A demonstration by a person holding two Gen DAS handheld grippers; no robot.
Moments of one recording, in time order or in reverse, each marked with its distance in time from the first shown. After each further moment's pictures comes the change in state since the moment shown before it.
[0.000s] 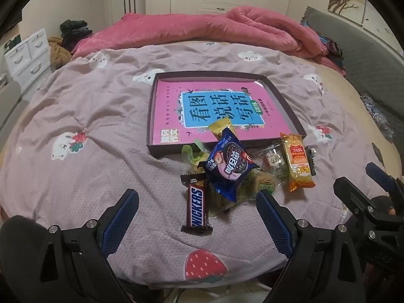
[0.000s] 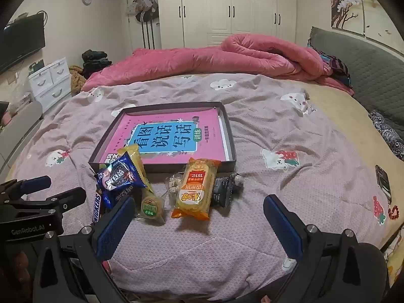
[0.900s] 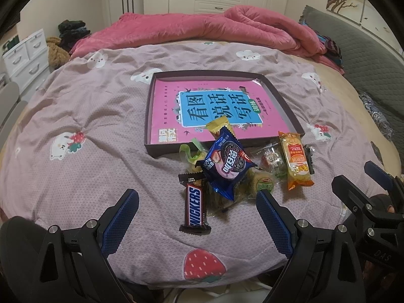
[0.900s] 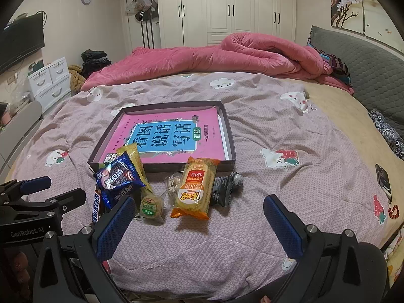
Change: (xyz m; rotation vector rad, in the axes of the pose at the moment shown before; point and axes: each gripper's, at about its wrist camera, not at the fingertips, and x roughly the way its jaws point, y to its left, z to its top) left arm -0.001 -0.002 -0.001 0.004 0.001 -0.001; right arm 0.001 0.000 -0.001 0.008 0.003 0.005
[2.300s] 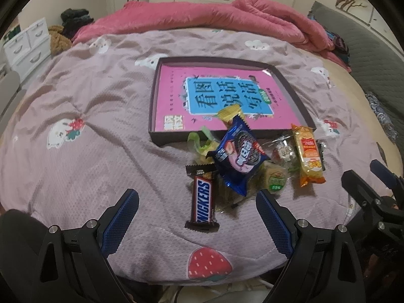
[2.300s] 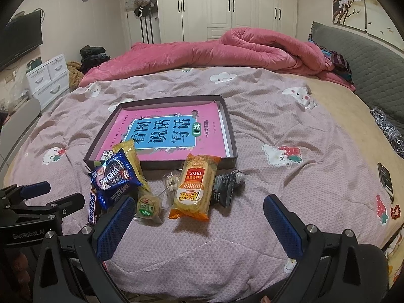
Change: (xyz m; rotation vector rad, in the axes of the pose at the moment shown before) left arm 0.023 0.012 -0.001 -0.038 0.080 0.007; right arm 0.018 -0.001 0.000 0.001 0.035 0.000
